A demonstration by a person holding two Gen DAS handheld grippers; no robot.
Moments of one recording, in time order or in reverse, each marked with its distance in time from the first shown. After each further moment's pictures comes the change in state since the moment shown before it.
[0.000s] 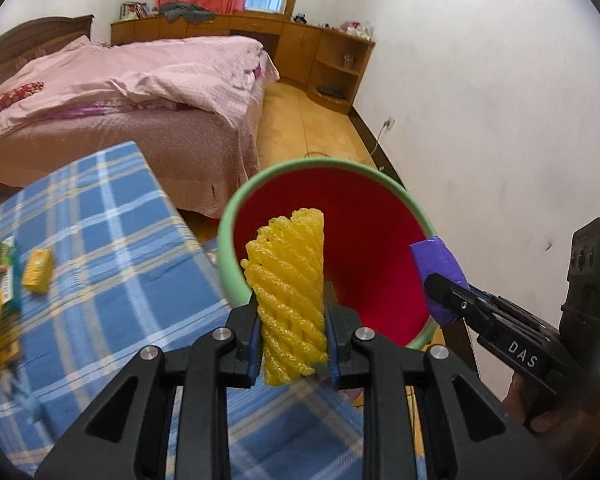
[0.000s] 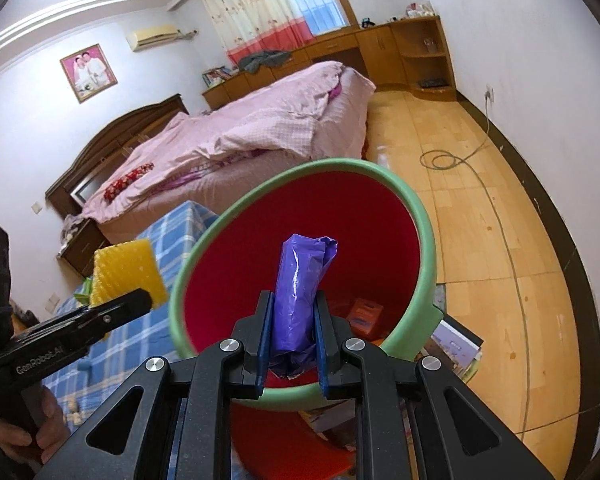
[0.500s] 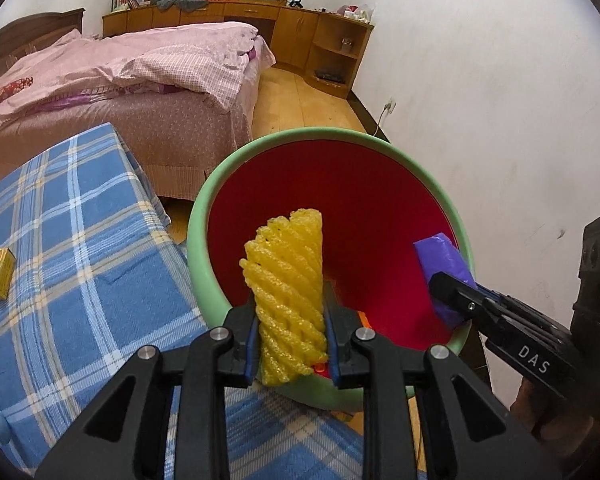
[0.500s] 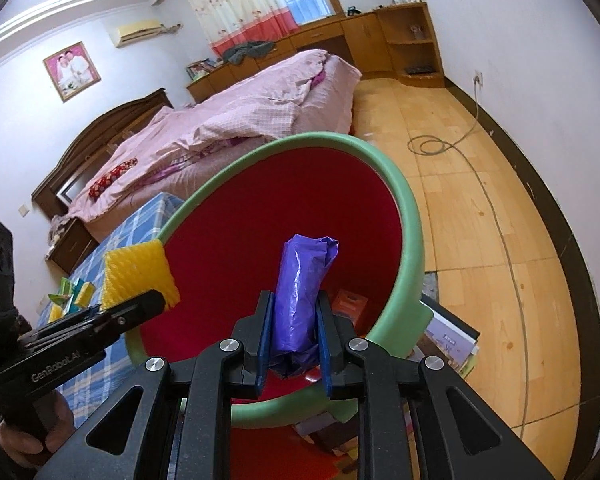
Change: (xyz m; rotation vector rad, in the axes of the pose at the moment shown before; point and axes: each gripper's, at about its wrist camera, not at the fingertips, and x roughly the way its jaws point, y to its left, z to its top) left arm 0.044 -0.006 -0.006 0.019 0.040 0.000; right arm 0.030 -0.022 -0.002 0.042 0.037 -0.036
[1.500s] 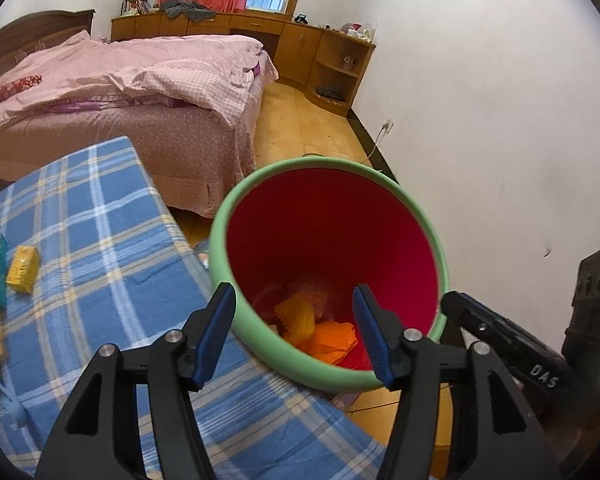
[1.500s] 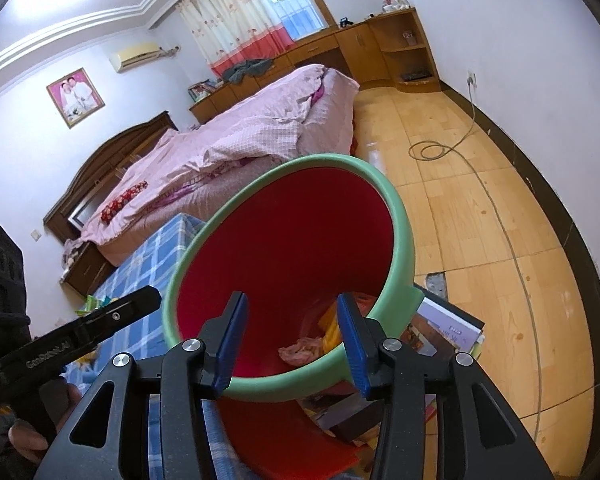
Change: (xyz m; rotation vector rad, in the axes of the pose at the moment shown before) left arm -0.042 0.007 0.003 -0.037 -0.056 -0.006; right arm -0.044 0.003 -0.008 0.059 -0.067 0.049
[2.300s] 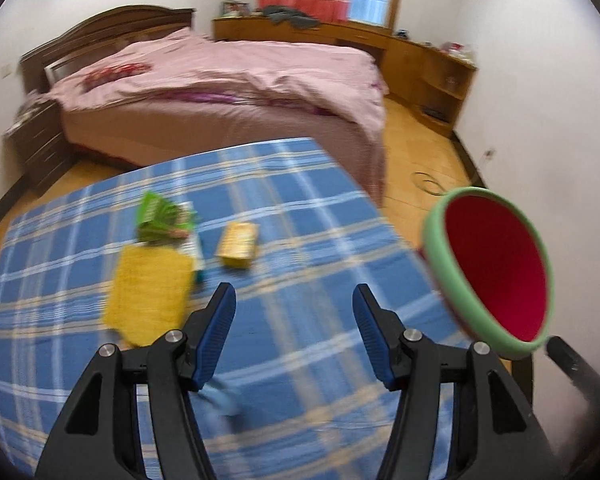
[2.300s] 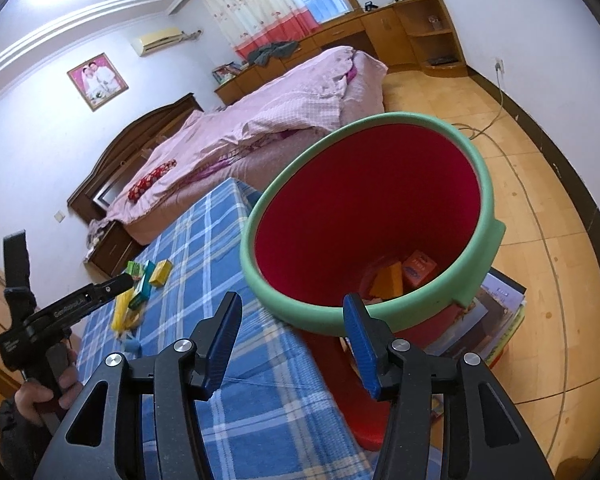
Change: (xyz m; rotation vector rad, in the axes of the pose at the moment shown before) left arm -0.076 0.133 -0.020 -0.156 -0.036 0.362; right arm 0.000 0.058 -0.037 -0.020 0.069 0.084
